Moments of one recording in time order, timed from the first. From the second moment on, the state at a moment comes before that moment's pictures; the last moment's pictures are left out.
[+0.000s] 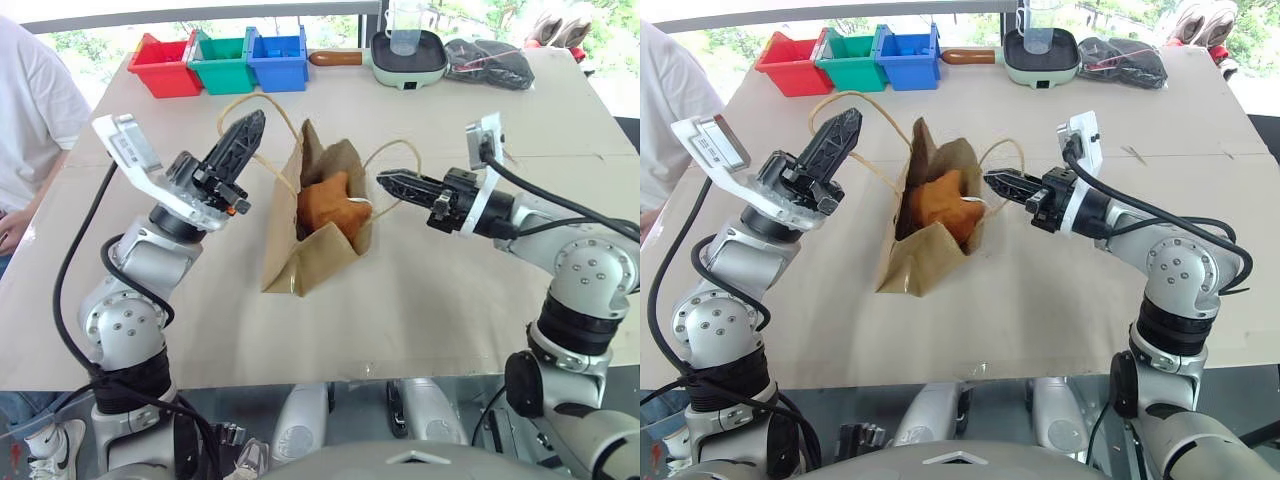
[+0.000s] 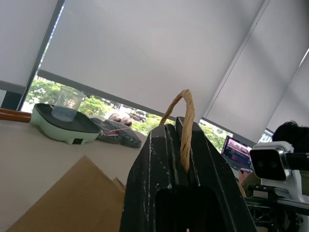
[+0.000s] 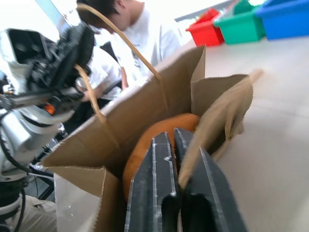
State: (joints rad) left arm -0.32 0.47 0.35 -0.42 -1.18 0.55 -0.41; right arm -0.67 -0.18 -0.28 -0.44 0.84 1.25 0.54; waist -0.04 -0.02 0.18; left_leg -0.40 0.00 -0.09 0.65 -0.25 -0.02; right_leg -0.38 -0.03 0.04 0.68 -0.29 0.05
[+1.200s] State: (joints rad) left arm -0.12 0.62 0.24 -0.27 -0.77 0.59 -0.86; right arm -0.41 -0.65 0.11 -0.54 0.73 0.88 0.54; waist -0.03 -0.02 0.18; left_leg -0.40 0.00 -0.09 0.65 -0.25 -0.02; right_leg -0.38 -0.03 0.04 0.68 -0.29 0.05
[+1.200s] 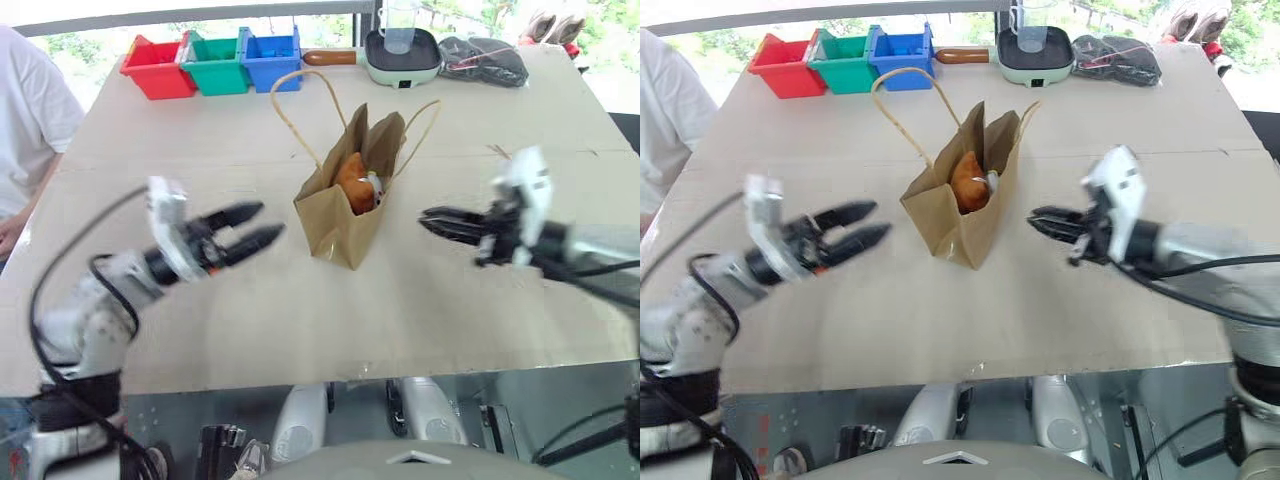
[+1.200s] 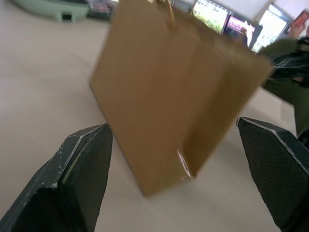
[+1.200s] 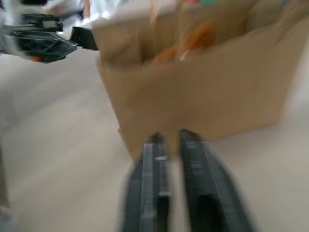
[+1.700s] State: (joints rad) left arm -0.25 0.34 0.02 -0.39 -0.52 0.52 -0.50; right arm -0.53 -0.28 0.31 -0.11 0.40 0.52 0.61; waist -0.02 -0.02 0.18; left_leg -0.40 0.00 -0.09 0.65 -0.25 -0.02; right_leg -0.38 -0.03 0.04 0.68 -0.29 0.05
